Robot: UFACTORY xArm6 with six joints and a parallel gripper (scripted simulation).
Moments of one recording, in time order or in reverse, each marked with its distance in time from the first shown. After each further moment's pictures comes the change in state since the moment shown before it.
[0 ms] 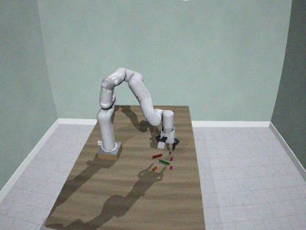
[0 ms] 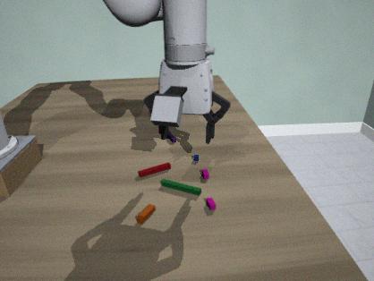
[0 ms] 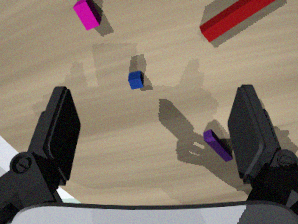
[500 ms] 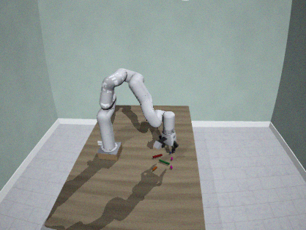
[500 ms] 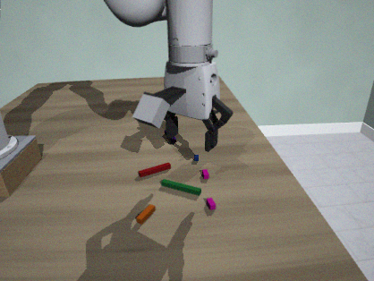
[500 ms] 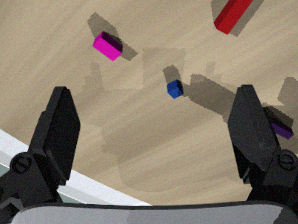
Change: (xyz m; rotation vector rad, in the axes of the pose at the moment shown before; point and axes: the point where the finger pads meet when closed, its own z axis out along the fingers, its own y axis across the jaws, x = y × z) arm 0.016 -0.012 -0.001 0.000 -0.005 0.401
